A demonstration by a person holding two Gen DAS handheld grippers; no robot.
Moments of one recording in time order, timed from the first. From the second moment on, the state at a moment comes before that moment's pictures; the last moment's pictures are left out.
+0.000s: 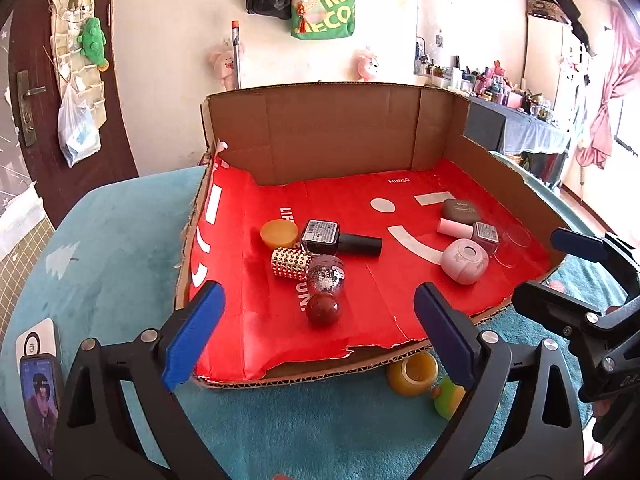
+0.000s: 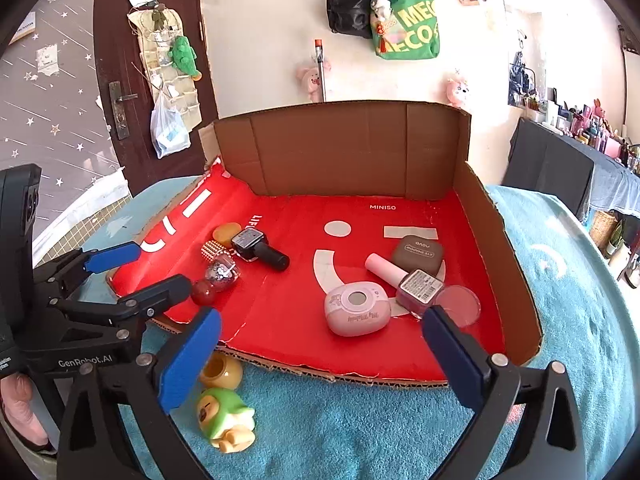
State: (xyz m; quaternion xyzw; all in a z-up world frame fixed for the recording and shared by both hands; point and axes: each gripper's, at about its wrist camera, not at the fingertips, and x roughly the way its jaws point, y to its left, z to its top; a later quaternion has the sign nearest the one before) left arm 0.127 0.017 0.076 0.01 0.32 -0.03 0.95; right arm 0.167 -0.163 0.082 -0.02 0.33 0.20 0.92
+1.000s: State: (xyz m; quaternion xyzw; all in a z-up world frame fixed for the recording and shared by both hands) left arm 0.068 0.017 0.058 0.01 0.33 -0.03 0.94; right arm 0.107 -0.166 0.073 -0.02 0.32 0.23 0.92
